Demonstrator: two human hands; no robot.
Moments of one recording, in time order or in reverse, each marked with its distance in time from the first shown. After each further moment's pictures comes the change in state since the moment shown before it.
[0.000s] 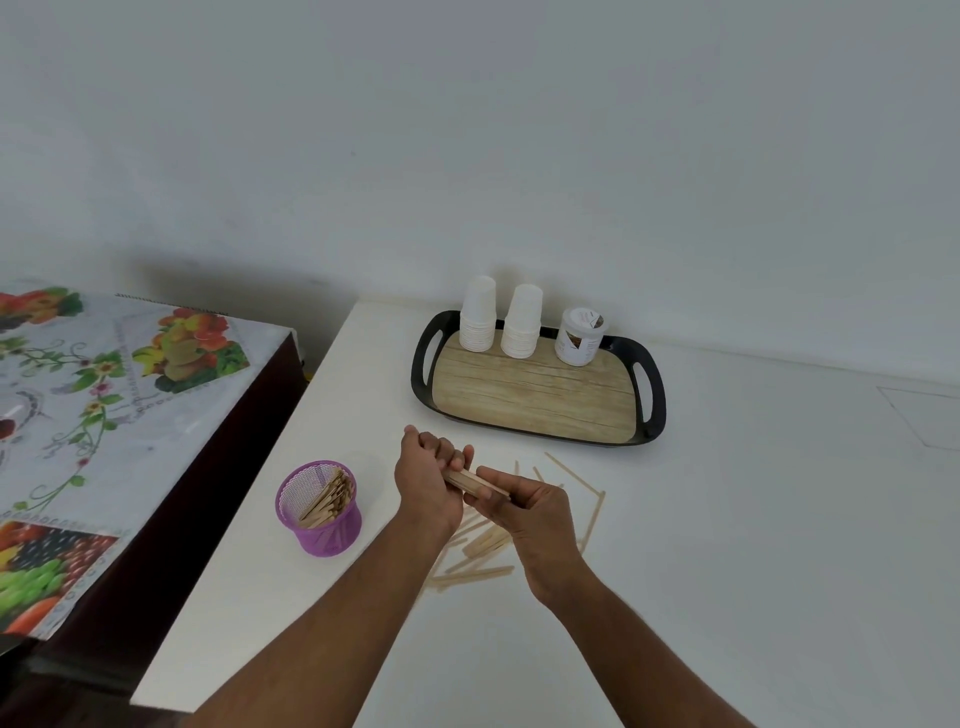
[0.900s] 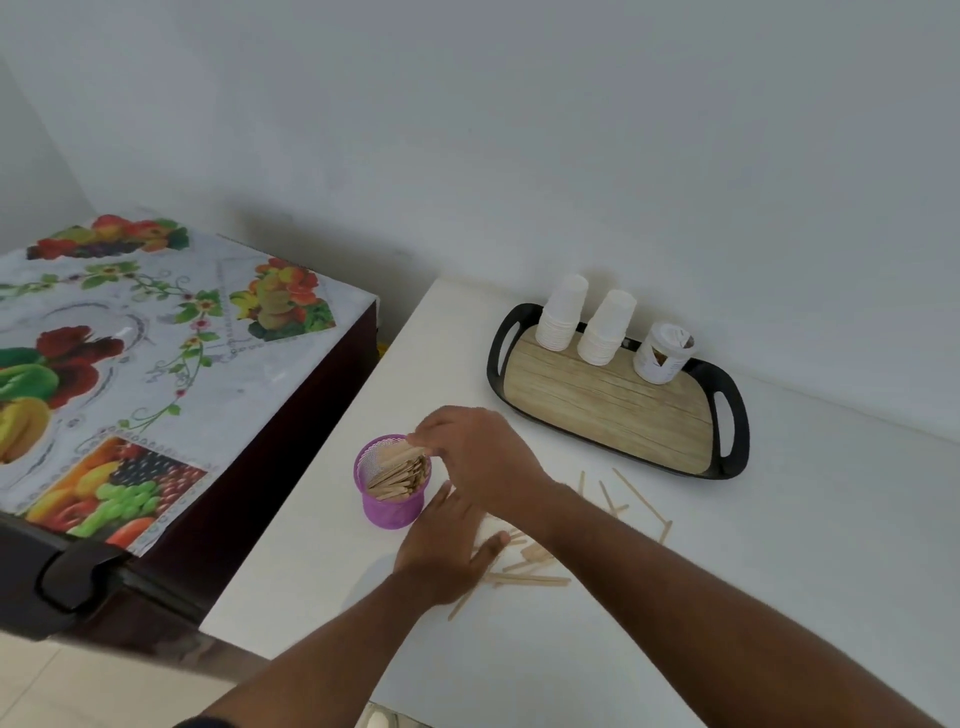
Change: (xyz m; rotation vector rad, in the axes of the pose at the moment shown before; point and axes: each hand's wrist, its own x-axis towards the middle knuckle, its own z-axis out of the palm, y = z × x) left_hand 0.042 -0.017 -0.164 1.922 -0.335 0.821; right_hand 0.050 -0.041 0.139 -1.411 -0.638 -0.879
